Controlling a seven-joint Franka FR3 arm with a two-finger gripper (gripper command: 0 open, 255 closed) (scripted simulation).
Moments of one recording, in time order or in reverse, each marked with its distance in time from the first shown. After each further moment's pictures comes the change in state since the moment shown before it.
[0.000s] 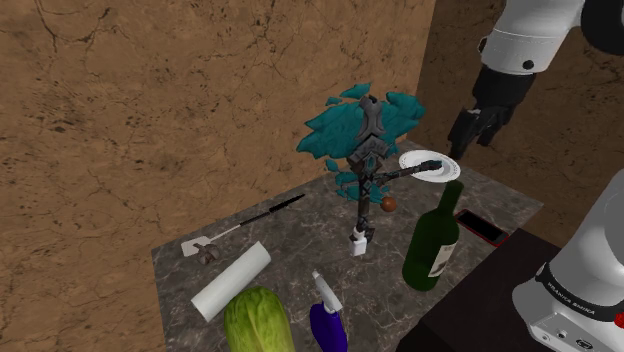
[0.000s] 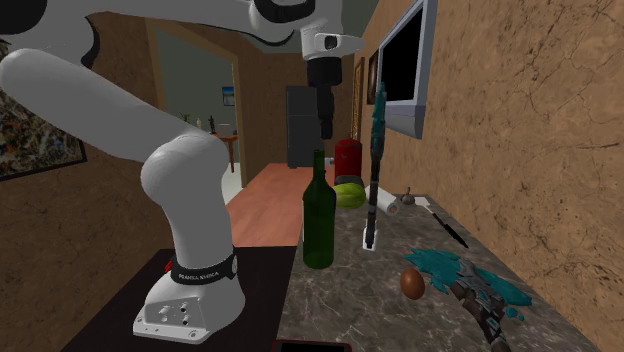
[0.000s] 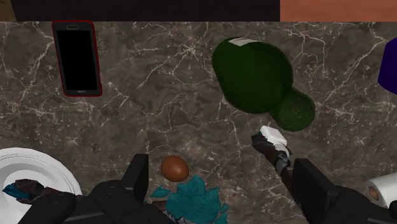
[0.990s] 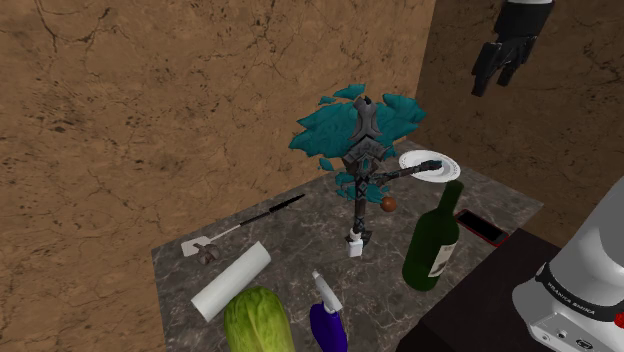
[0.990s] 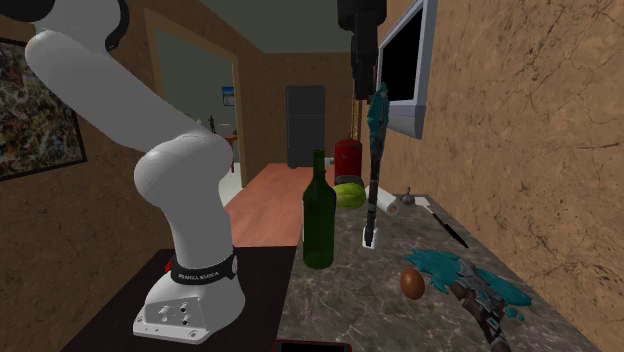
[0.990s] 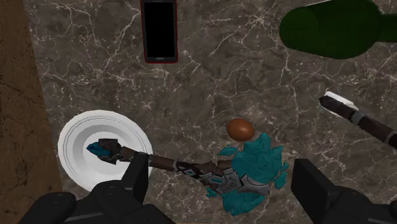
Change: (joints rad) arm -0.115 0.160 -0.245 0.280 -0.214 -0.124 -0.253
